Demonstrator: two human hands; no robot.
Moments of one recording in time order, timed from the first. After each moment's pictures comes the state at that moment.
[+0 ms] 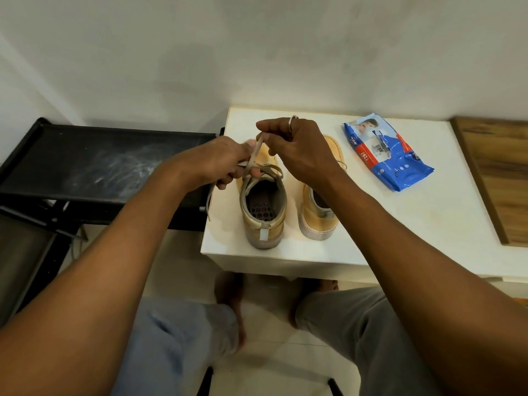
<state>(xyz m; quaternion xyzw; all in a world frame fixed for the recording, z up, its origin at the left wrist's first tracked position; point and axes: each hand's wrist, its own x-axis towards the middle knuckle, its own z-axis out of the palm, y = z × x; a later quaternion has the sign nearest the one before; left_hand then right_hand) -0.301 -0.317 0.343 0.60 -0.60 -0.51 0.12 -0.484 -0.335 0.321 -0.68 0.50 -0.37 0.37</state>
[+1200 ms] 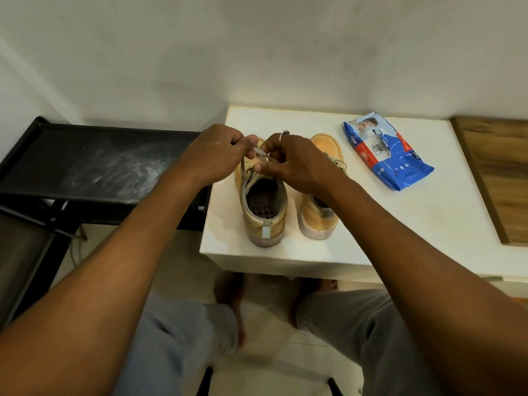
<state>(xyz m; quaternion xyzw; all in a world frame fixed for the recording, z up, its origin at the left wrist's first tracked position) -0.309 -0.317 0.337 0.64 -0.68 -0.29 0.21 -0.491 -0.330 0.315 -0.78 0.50 -0.19 0.31</state>
